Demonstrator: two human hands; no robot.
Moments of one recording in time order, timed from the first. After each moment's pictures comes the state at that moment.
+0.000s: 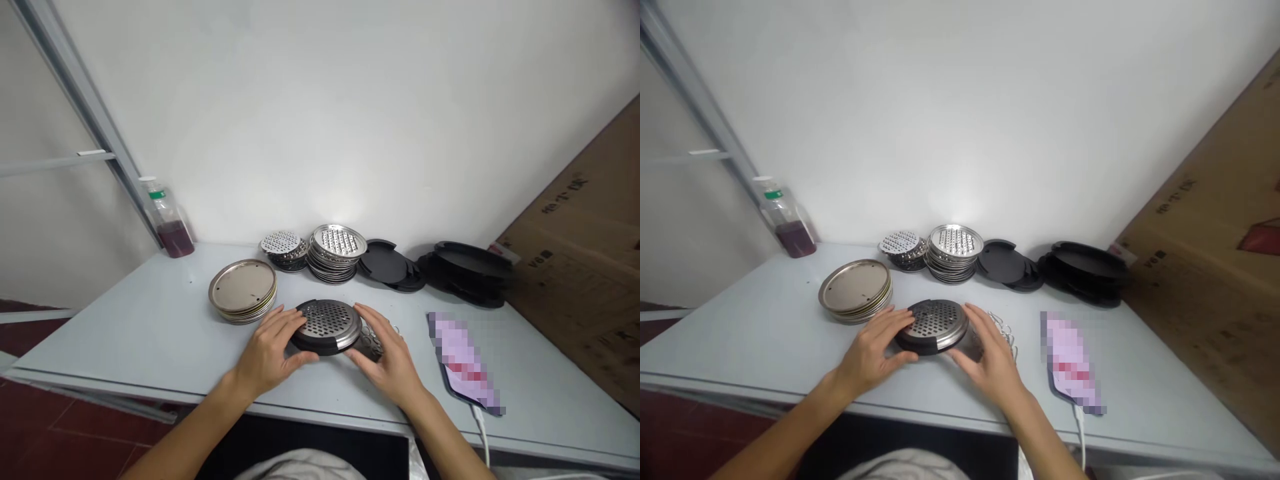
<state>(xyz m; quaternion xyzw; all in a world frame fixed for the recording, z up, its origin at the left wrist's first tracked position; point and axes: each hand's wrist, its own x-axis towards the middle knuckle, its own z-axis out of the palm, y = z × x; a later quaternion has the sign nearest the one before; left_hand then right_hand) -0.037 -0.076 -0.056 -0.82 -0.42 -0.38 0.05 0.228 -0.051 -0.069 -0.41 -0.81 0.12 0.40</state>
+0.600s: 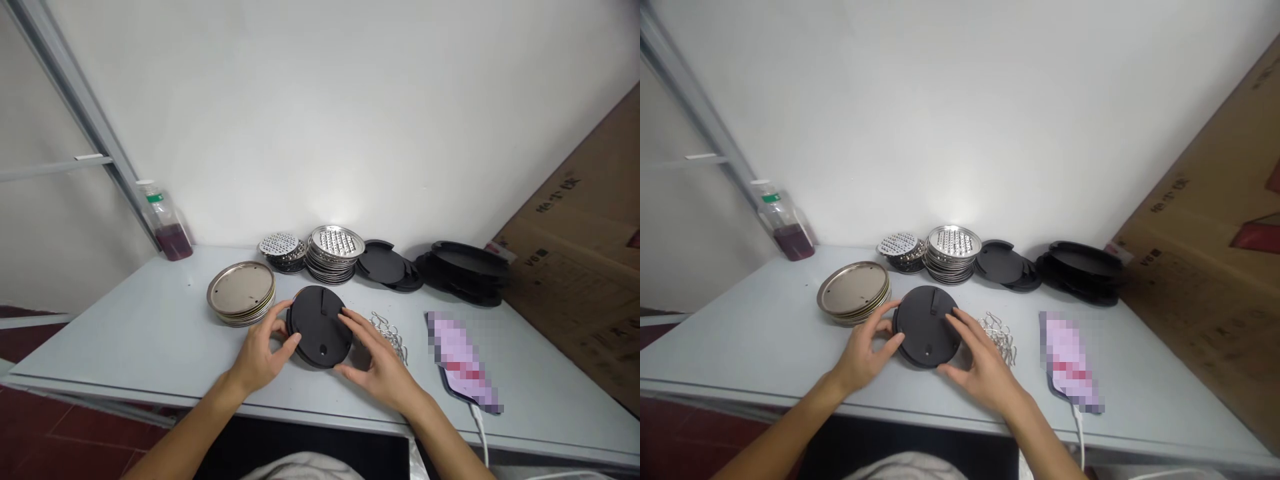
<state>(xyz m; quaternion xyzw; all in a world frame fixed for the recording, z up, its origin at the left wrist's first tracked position) -0.037 -0.082 -0.041 -0.70 -0.51 -0.42 -0.26 0.224 -0.058 -0.064 -0.41 -0.83 0.22 0.31</state>
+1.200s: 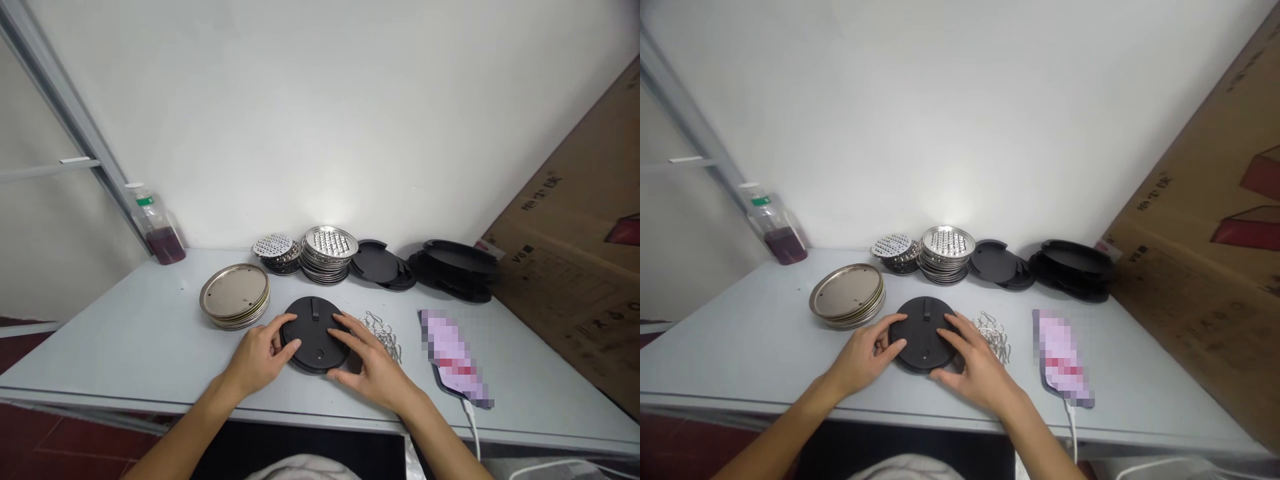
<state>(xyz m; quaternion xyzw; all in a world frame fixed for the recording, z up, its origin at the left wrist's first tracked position) -0.038 -0.079 -0.043 -0.74 -0.56 -0.30 -0.22 0.224 -0.056 -0.065 -0.39 -0.86 0.18 0.28</state>
